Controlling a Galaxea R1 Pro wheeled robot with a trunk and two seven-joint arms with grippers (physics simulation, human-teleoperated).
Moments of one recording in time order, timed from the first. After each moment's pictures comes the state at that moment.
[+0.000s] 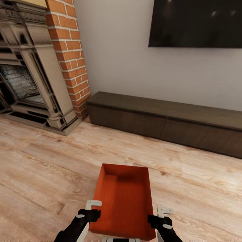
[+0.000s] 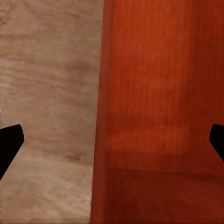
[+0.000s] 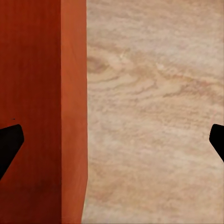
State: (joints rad) left arm -0.46 -0.12 0.00 -0.46 -0.07 0.17 0.09; right arm -0.40 0.12 -0.13 -0.47 0.10 0.07 -0.17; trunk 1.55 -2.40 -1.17
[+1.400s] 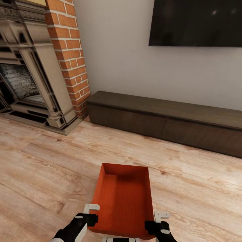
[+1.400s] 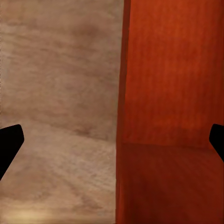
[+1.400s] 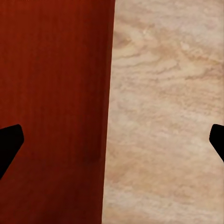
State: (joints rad) left arm -0.52 -0.10 0.00 -0.30 -0.06 0.17 0.10; right arm -0.40 0.12 -0.06 -0.39 0.09 0.05 -0.15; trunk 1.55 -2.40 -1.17
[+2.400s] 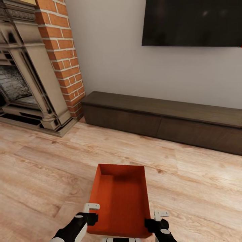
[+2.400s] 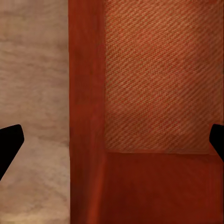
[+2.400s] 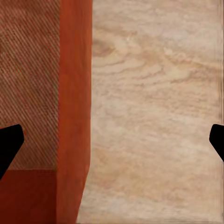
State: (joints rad) left arm -0.52 -0.10 0.00 -0.31 -0.07 0.17 0.10; right arm -0.40 0.12 -0.07 -0.40 0.09 0.01 -0.15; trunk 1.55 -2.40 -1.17
